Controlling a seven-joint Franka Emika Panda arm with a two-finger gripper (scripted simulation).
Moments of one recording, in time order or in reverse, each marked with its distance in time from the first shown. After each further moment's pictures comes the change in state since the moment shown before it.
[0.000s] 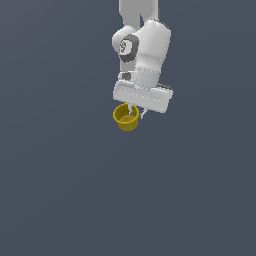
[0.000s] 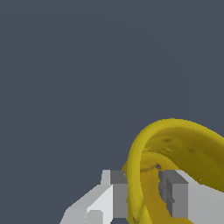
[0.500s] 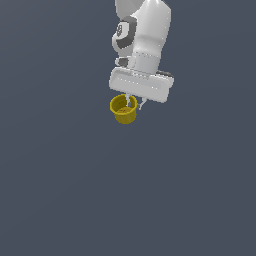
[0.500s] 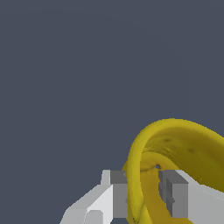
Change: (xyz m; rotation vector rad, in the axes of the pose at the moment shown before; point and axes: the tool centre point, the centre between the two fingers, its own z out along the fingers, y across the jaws) arm 0.021 0.013 -0.038 0.001 0.000 0.000
